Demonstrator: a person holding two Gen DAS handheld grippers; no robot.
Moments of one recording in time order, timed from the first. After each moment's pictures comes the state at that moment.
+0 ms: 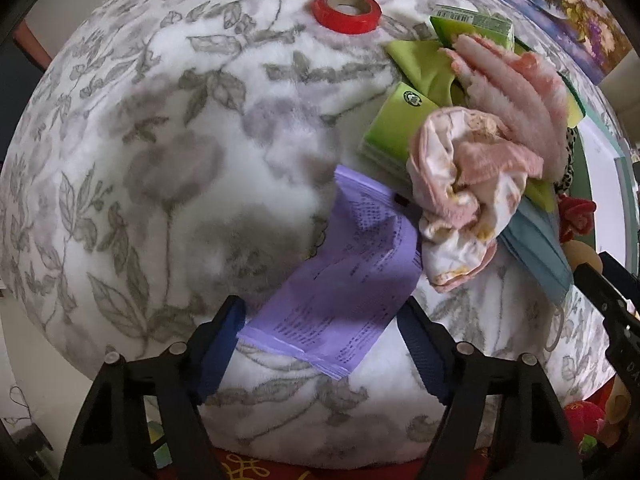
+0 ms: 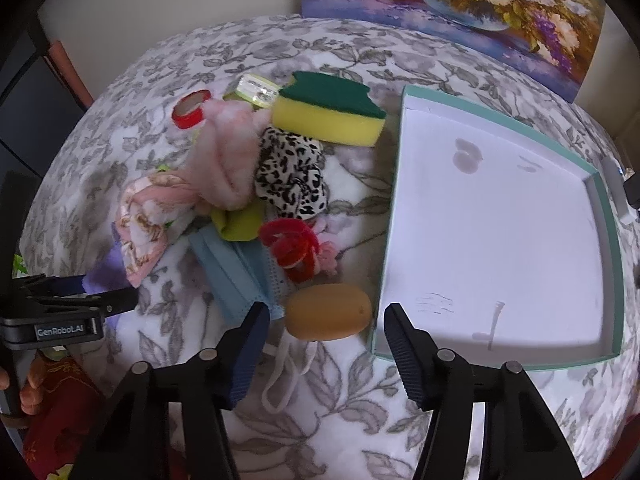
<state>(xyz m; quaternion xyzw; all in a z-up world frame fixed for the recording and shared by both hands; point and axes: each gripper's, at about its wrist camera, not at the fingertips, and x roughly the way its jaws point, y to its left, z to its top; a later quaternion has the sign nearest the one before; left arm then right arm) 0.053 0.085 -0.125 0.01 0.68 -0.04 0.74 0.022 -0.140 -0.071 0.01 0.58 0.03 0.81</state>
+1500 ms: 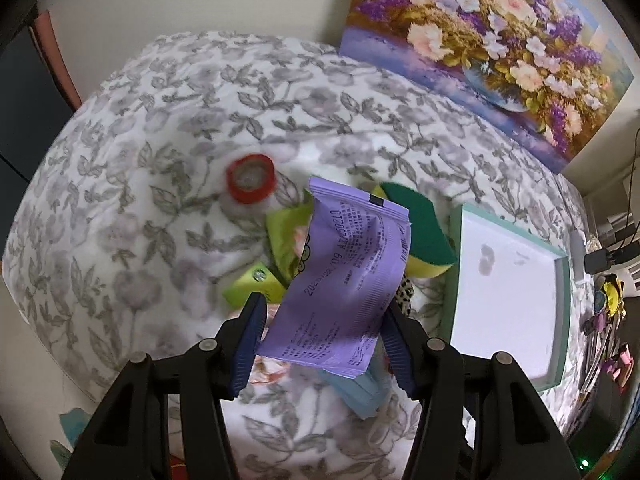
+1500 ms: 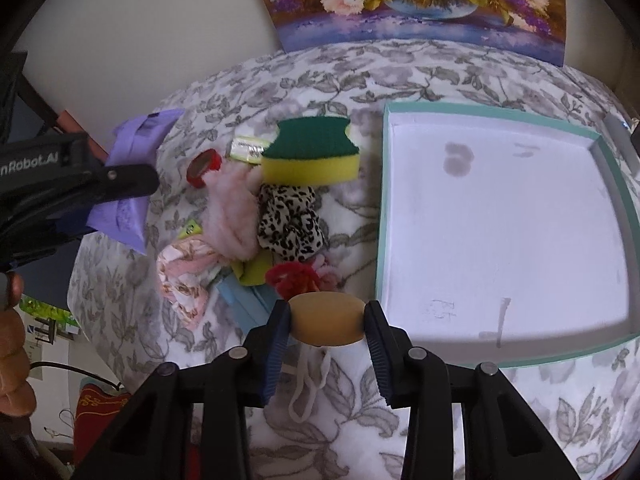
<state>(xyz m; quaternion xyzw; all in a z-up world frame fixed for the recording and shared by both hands) 0.106 -0.014 -0.002 -0.06 0.59 -0.02 0.81 0.024 -0.174 -0.051 0.13 0.55 0.04 0.83</state>
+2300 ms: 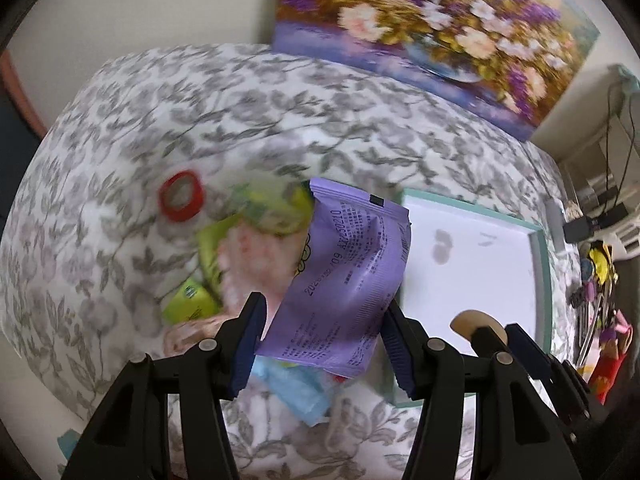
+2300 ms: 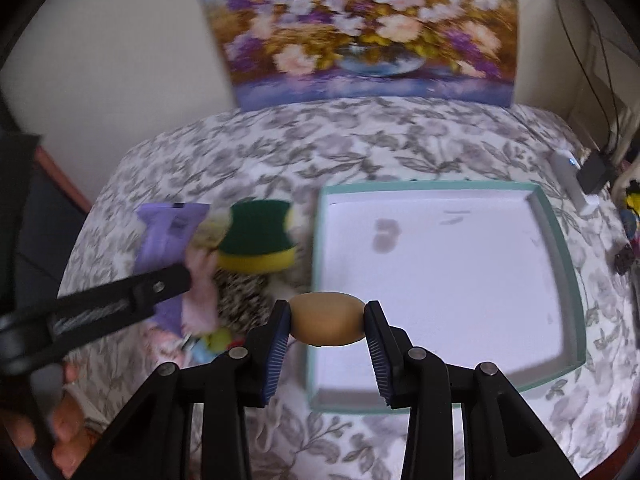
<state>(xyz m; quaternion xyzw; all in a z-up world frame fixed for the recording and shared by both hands) 0.119 -0.081 0.006 -0.01 0.59 -0.09 0.80 0.046 -0.226 0.003 0.13 0.50 -0.04 0.86</state>
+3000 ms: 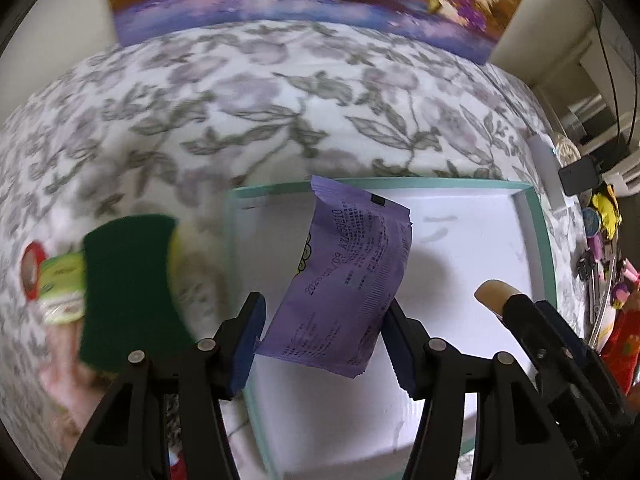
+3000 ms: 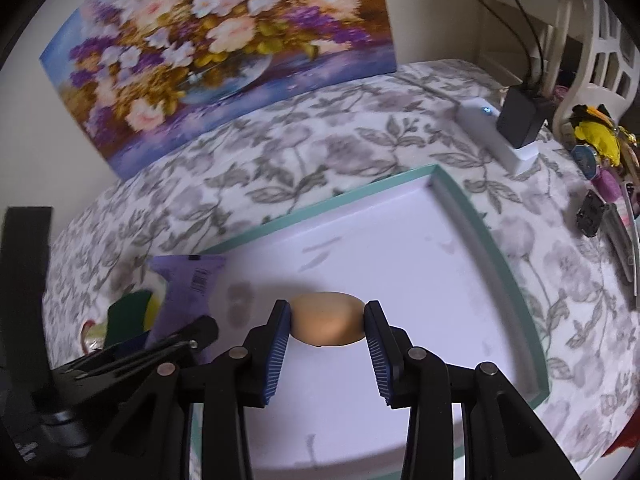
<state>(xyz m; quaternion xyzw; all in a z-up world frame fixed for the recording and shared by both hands) 0.170 -0.223 -0.083 0.06 0.63 -0.18 0.76 0.074 -0.353 -0.034 0.22 0.49 -0.17 0.83</state>
